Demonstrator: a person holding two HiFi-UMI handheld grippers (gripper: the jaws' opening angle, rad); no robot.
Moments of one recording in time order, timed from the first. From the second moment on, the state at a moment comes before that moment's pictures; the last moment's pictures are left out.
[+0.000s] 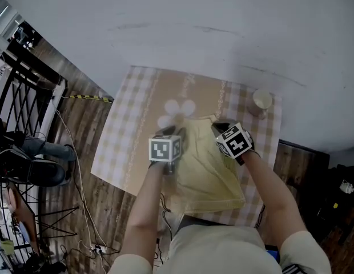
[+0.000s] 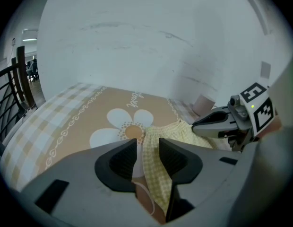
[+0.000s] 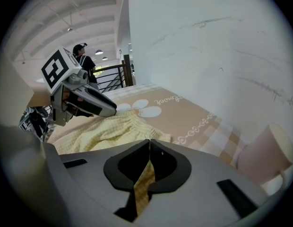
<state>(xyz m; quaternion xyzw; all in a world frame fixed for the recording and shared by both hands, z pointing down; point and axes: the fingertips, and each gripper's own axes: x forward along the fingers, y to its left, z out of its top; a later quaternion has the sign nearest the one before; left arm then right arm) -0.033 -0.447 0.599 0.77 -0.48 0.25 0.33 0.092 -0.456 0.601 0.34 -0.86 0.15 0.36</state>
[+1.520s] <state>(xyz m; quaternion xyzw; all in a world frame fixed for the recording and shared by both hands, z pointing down) 0.001 -0.443 0.566 0.81 -0.45 0.25 0.26 0.125 -0.462 0.562 0.33 -0.86 0.11 0.36</state>
